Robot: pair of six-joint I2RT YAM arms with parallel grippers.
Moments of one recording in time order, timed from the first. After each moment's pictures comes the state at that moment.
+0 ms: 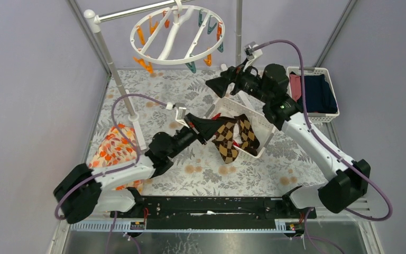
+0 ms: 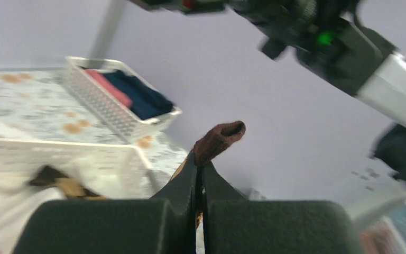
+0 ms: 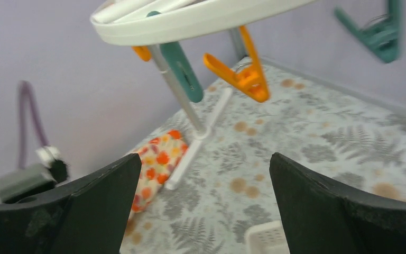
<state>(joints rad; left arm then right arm) -0.87 1.29 0.55 1.12 0.12 -0.68 0.52 1.40 1.31 0.13 -0.47 0.44</state>
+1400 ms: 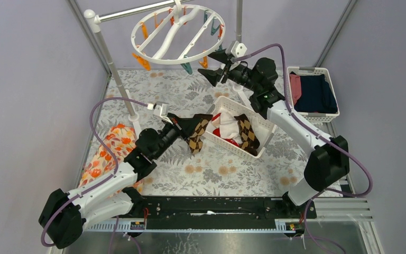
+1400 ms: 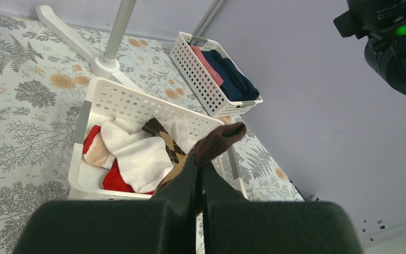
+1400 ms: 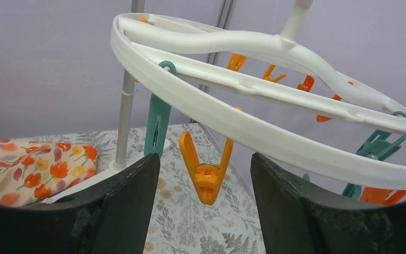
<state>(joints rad) -0.70 0.94 0.50 0.54 -0.02 -0.62 0.51 1.58 1.39 0.48 -0.60 -0.13</state>
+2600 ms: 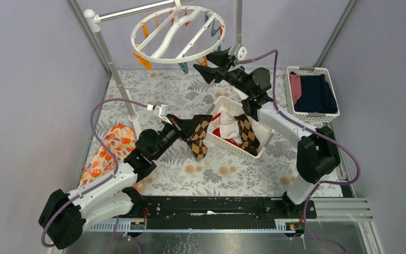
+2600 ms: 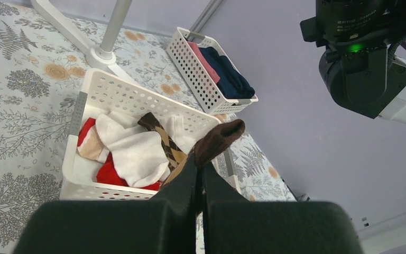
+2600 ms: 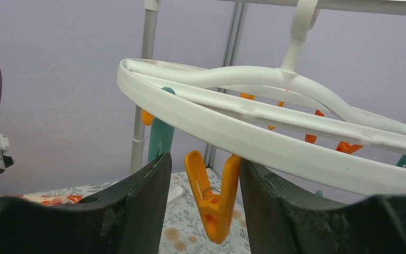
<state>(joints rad) -0.70 0.94 0.48 0.54 -0.01 -0.66 0.54 1.69 1.33 0.90 -0.56 0.09</state>
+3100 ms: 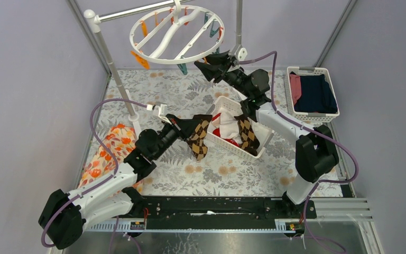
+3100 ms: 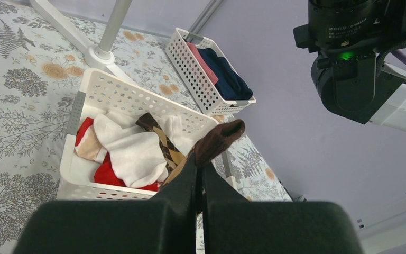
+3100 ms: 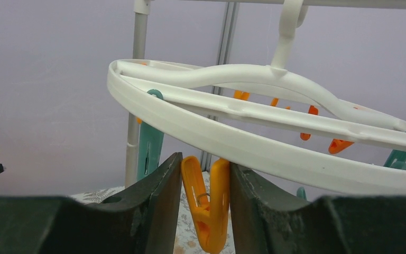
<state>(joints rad) -0.70 0.94 0.48 0.54 -0.01 -0.68 0.55 1.71 1.32 0.95 -0.52 0.11</state>
